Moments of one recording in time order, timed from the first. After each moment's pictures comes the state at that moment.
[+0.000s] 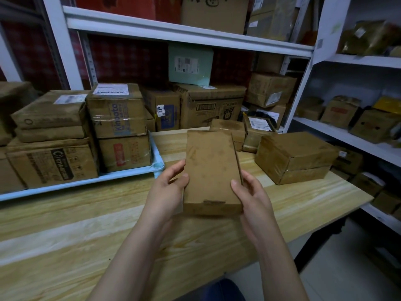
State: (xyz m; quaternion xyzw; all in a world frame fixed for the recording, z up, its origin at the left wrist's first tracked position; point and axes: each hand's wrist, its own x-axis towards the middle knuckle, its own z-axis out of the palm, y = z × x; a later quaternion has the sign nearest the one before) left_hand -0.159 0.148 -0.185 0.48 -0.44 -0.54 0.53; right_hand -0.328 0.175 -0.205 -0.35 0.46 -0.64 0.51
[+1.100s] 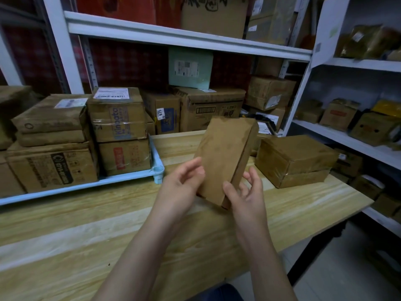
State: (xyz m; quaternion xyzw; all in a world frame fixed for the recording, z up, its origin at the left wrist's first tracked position) left_hand -0.175 0.157 -0.167 0.44 -0.49 -0.53 0.54; right_hand -0.309 0.166 -0.209 -0.38 0.48 -0.68 0.41
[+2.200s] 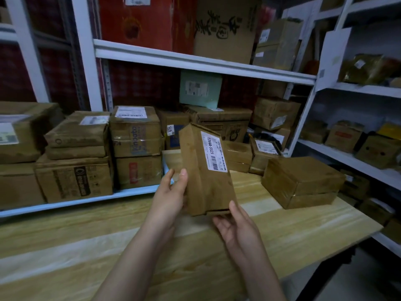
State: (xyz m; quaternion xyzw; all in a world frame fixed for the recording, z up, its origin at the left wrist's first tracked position) left_hand -0.143 0.136 -0.164 0.49 -0.39 -0.53 0.57; right_hand -0.289 0.156 -0.218 -0.18 0.36 -0.68 0.62
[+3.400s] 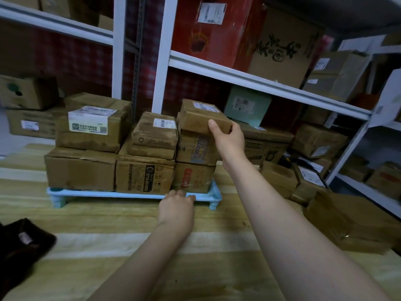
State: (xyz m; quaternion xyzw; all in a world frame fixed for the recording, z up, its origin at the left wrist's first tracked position) left_hand -0.036 0.105 -0.204 0.71 -0.69 0.00 0.11; right_hand -0.121 0.018 -0.077 -0.56 0.52 -0.57 0.30
